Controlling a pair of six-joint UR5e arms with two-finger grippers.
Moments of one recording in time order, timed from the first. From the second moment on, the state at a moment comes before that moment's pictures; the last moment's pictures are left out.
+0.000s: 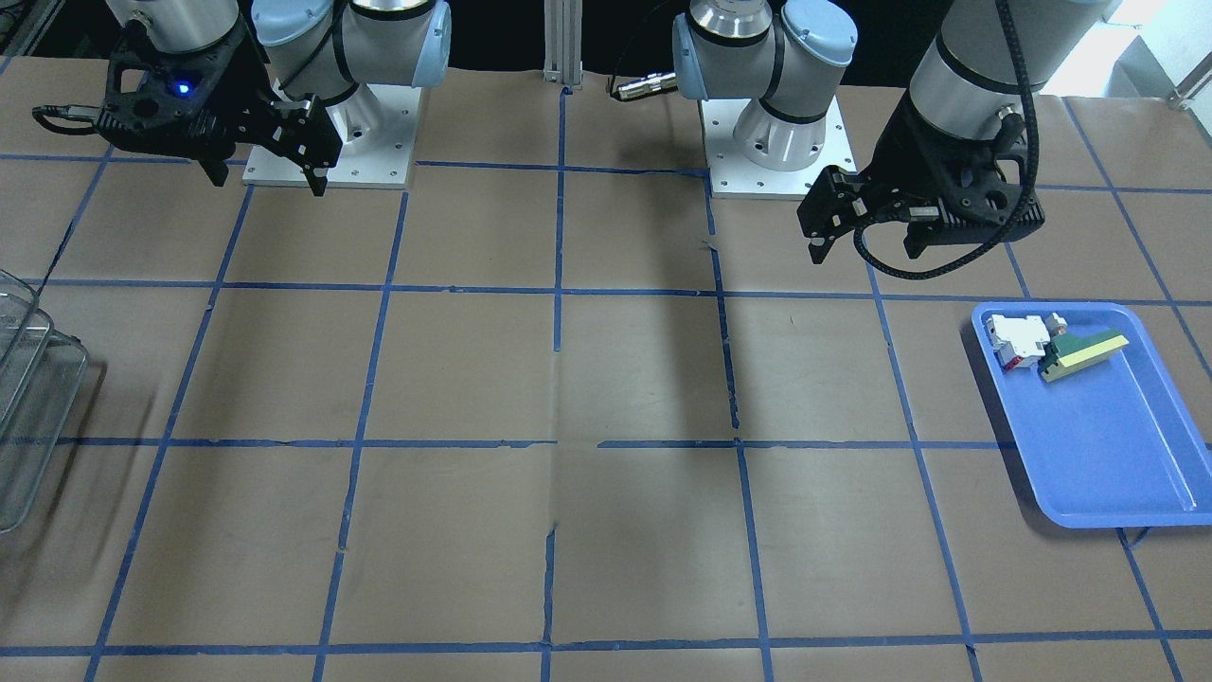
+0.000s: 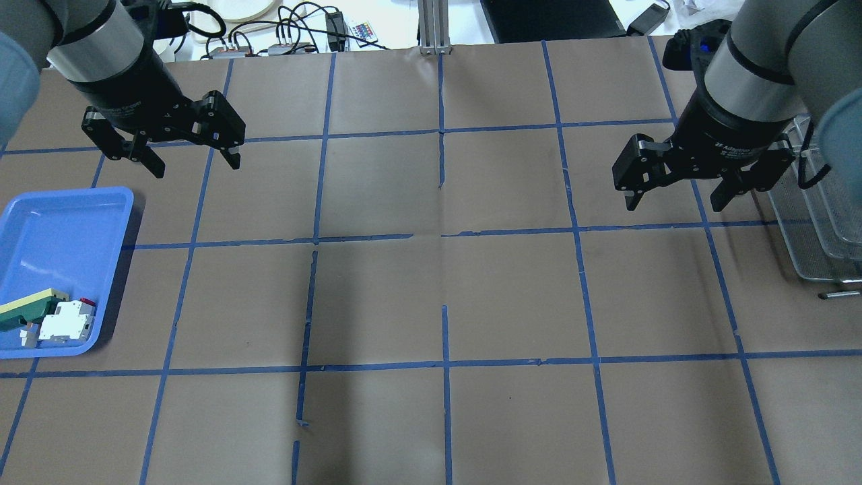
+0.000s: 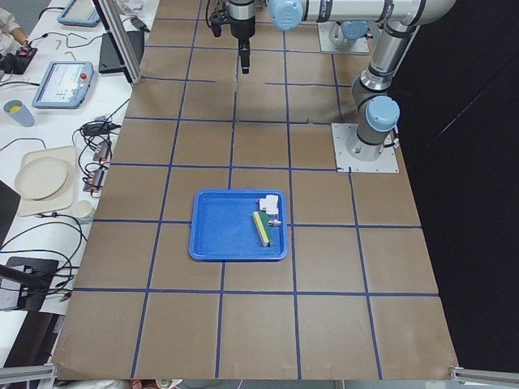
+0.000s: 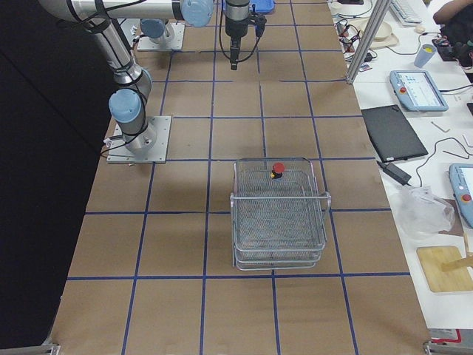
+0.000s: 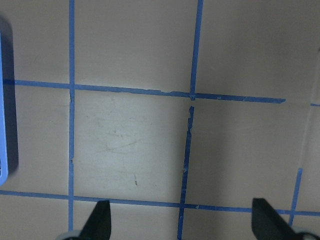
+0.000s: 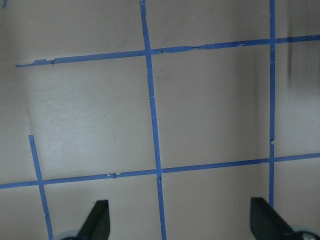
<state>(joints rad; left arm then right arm) -1.49 -1.58 -1.56 -1.60 1.58 -0.01 1.53 -1.72 1.70 -1.52 -1.60 0.04</state>
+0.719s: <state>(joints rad) -1.50 -1.57 -1.56 -1.60 1.57 -0.01 1.54 -1.72 1.69 -1.51 -1.58 0.04</state>
